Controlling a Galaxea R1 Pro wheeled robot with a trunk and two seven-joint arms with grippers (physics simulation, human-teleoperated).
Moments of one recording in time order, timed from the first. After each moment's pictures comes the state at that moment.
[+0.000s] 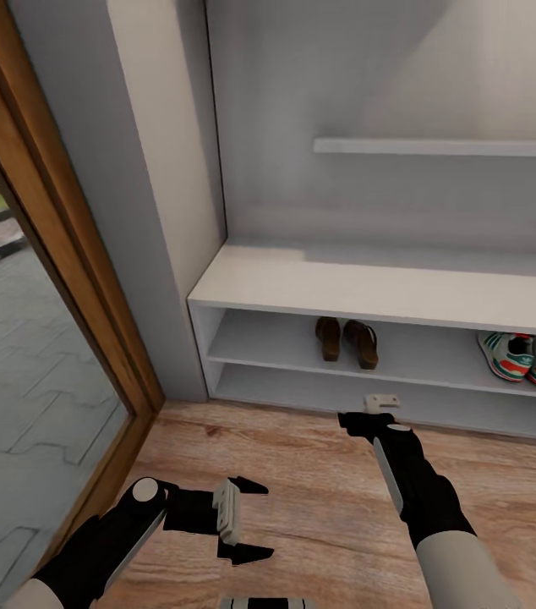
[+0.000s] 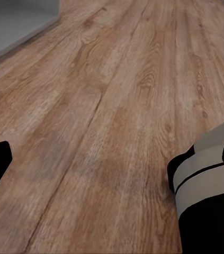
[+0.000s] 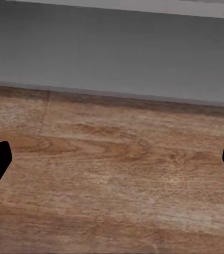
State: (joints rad) left arm -0.48 0.19 -0.54 -1.06 0.10 -0.02 -1.08; right arm -0.59 0.06 -0.07 -1.03 0.08 0.55 0.00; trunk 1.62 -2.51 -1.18
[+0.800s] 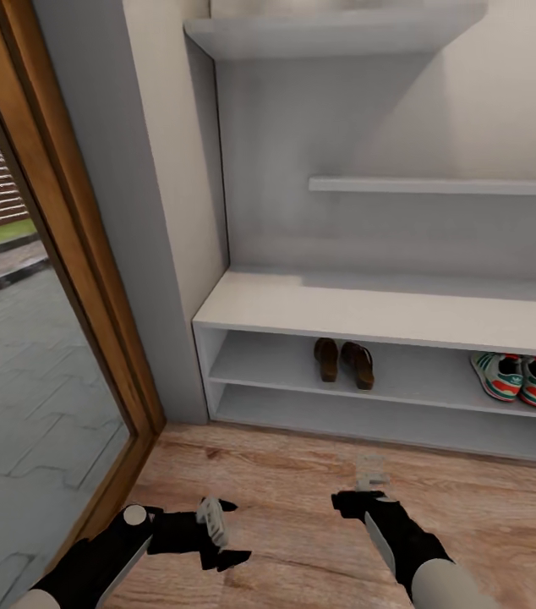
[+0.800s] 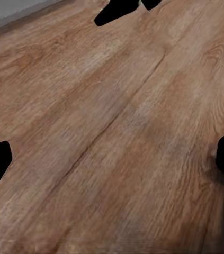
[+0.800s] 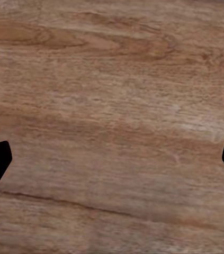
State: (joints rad) left arm -0.48 0.19 -0.54 -0.78 0.11 -0.01 -0.88; right arm -0.59 0.05 -0.07 -0.44 0.07 0.26 0.00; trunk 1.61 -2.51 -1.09
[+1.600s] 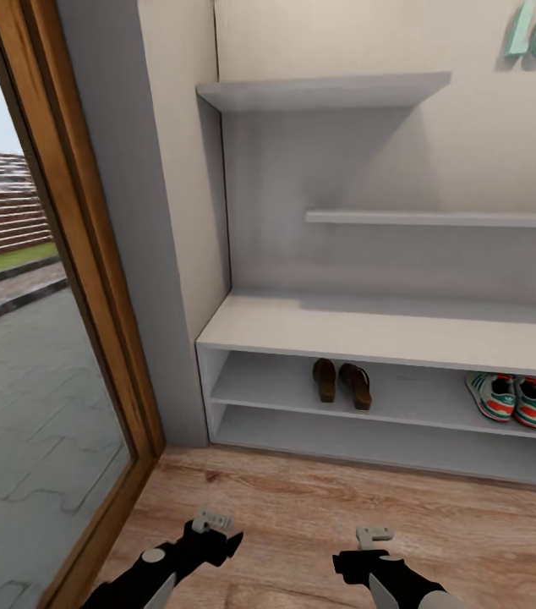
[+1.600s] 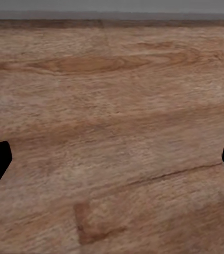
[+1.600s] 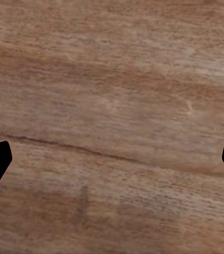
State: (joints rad) left arm -0.48 0.02 -0.53 -0.43 0.38 -0.04 -0.24; right arm -0.59 0.05 -0.07 -0.08 0.08 0.06 0.00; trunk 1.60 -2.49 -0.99
